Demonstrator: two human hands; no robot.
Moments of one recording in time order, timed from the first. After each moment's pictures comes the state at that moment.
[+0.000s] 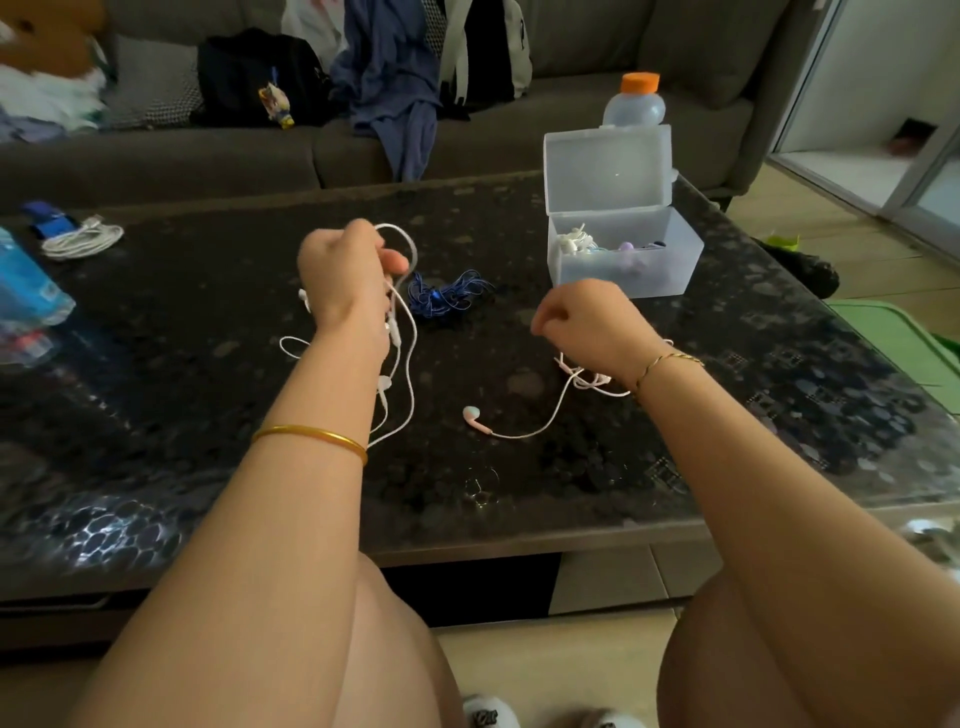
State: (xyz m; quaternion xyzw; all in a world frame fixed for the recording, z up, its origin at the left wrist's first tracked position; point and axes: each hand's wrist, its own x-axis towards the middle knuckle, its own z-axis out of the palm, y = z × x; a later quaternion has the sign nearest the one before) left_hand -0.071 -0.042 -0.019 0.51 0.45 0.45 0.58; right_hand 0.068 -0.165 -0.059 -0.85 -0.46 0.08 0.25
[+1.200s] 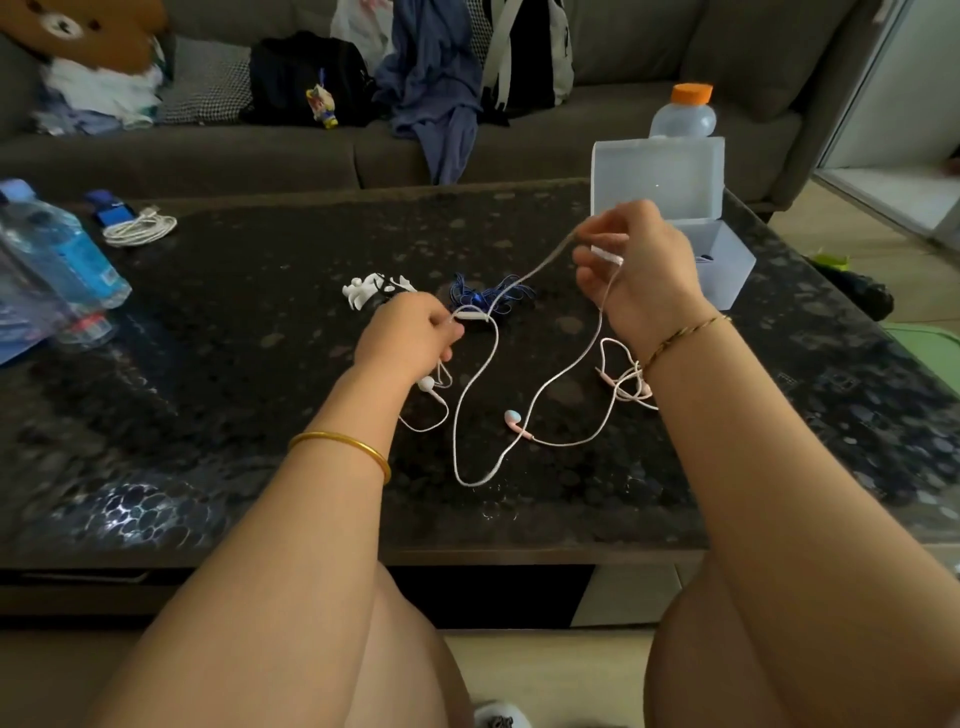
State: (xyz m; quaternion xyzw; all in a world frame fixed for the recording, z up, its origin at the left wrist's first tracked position) left_hand -0.092 -0.021 -0.058 0.85 0.42 0.12 0.29; right_hand 0.046 -0.138 -0.013 -0.56 -0.10 0.30 0.77
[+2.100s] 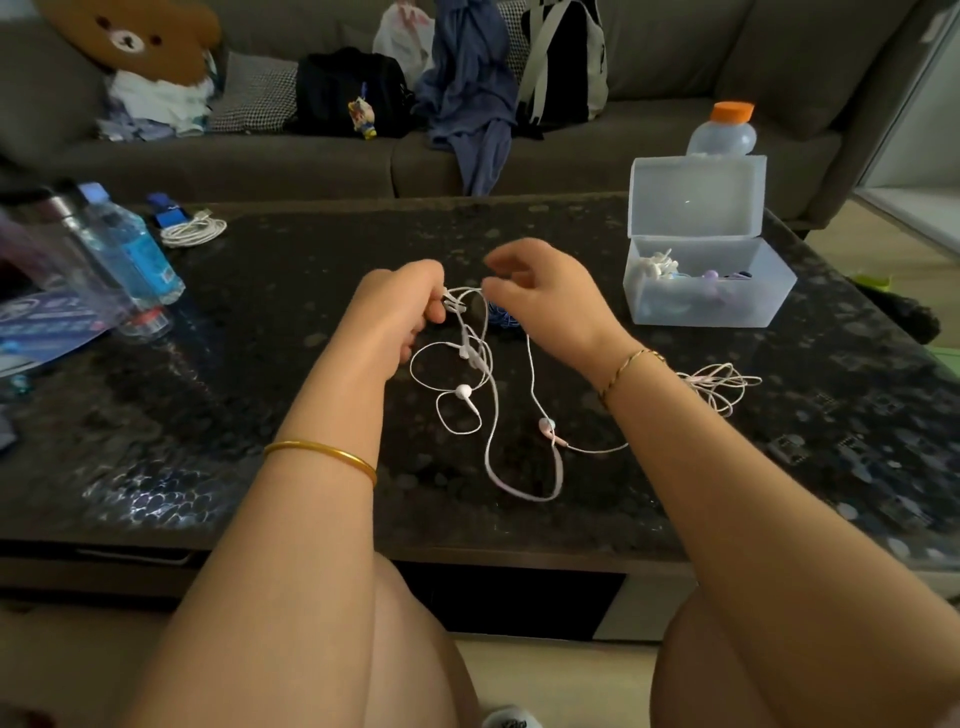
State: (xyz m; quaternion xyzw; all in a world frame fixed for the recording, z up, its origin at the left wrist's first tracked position) left_hand -0.123 -0.028 0.000 0.63 0.57 0.20 0.48; right_hand -0.008 -0.100 -0.030 -0.73 -0.51 0.13 0.44
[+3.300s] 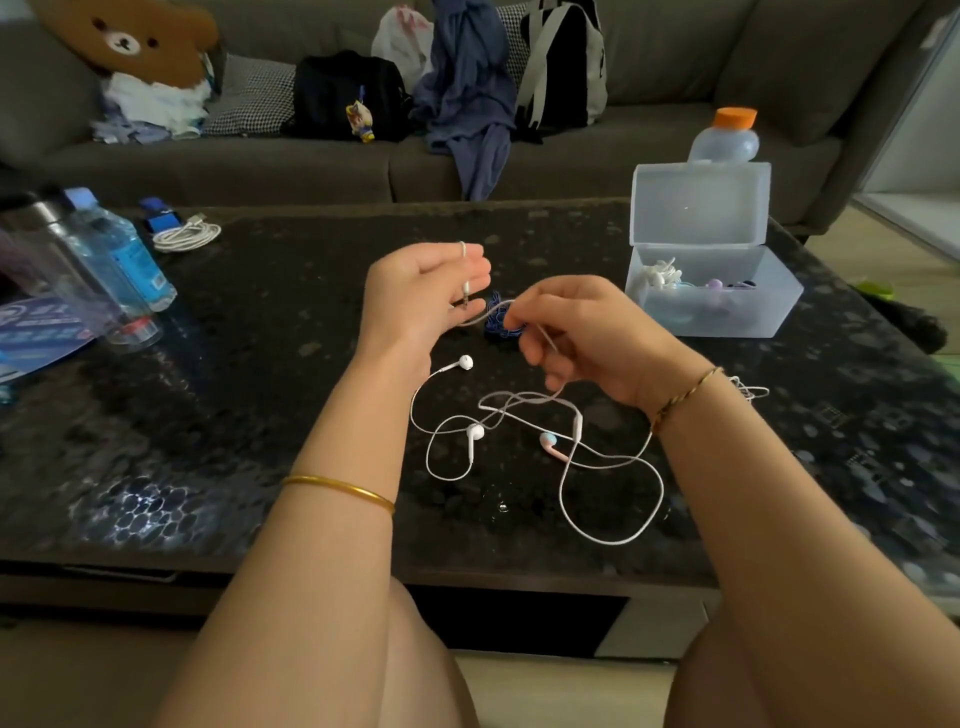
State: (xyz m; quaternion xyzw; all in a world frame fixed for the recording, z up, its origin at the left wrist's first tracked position) left_hand -0.112 -0.029 -0.017 0.61 0.34 0.39 0.60; right_hand 0.003 -0.125 -0.021 -0.63 -0.42 0.40 0.51
